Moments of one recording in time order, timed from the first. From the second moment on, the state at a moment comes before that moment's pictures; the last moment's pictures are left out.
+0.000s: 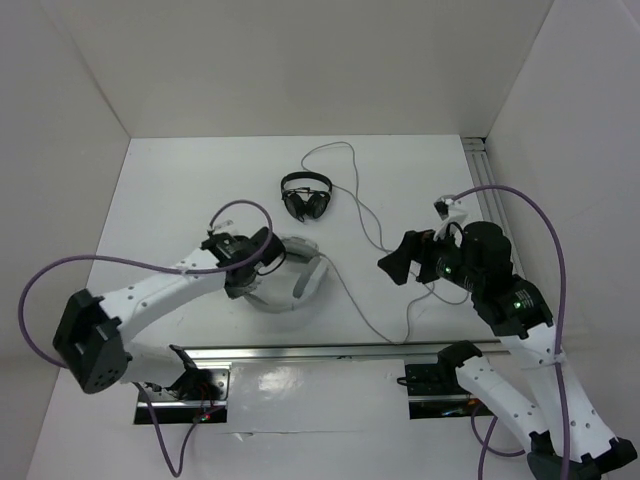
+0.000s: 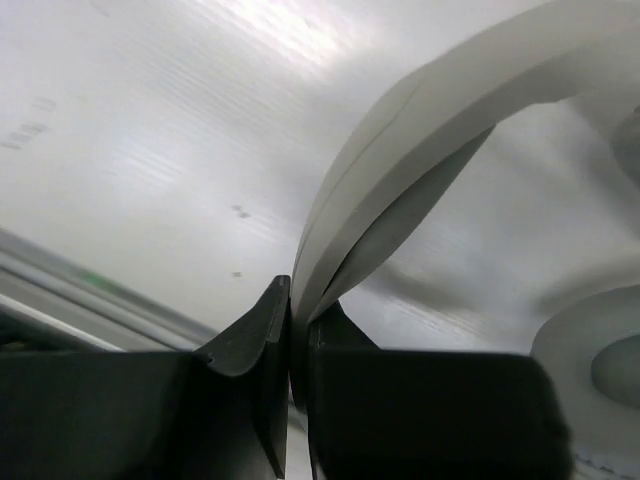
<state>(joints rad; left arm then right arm) -0.74 1.38 0.93 -0.97 -0.46 -1.28 0.37 0.68 0.97 -0.76 -0.20 0.35</state>
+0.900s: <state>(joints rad) -0.53 1.26 1.96 -1.43 -0.54 -0.67 0.60 1.13 0.61 0.37 -0.58 0.42</state>
